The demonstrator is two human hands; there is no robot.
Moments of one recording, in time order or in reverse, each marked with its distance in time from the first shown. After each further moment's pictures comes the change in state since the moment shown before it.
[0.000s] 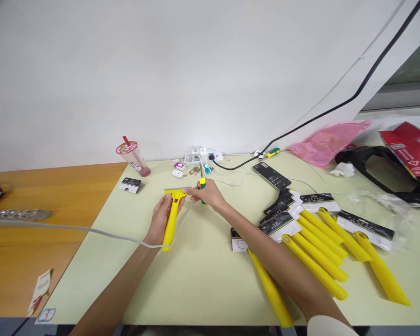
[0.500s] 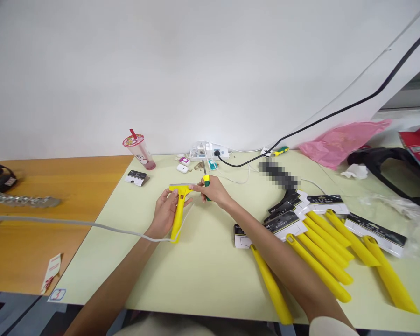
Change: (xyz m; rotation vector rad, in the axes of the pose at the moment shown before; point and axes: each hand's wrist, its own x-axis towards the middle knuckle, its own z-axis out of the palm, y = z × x) left_hand 0.000 0.005 -0.007 0.062 -0.059 -0.010; right_hand -0.005 -0.004 -0.005 -0.131 -0.043 -0.028
